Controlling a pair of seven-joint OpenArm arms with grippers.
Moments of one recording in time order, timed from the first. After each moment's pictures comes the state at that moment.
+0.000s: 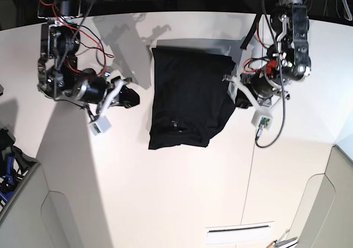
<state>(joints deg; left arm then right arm) 9.6 -10.8 -5.1 100.0 -18.8 -17.9 47.3 0.7 8.2 6.6 88.1 40.9 33.3 -65.6</state>
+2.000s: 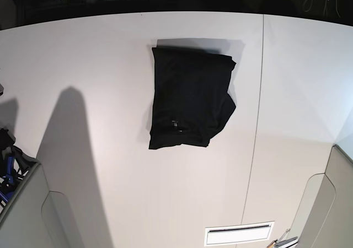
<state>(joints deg) 23.6 -12.6 14.5 31.3 -13.3 -14.9 28.3 -13.7 28.3 -47.1 45.3 28.5 32.1 -46.2</state>
